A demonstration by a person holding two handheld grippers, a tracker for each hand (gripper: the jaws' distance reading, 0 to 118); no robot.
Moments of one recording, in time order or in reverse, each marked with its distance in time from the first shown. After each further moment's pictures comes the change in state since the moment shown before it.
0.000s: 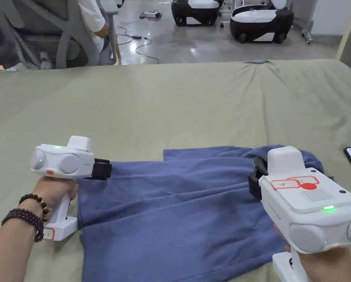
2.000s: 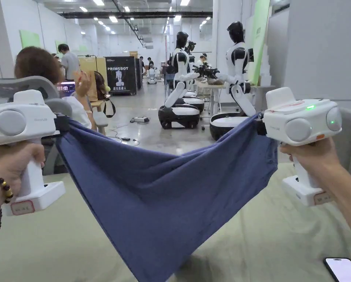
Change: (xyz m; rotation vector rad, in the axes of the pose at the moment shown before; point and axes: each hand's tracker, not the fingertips) left arm -0.053 0.268 0.191 0.593 -0.113 0.344; right arm 0.172 0.306 -0.074 0.228 -0.145 0.105
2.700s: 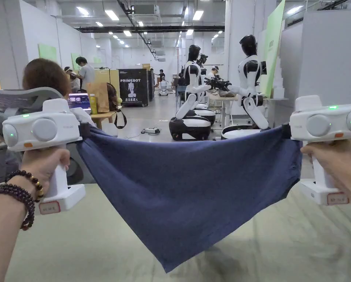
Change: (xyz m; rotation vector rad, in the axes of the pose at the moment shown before) left arm 0.006 -0.025 -0.064 0.003 0.023 -0.034; right arm 0.034 -0.027 -0.069 -0.128 -0.073 -0.170
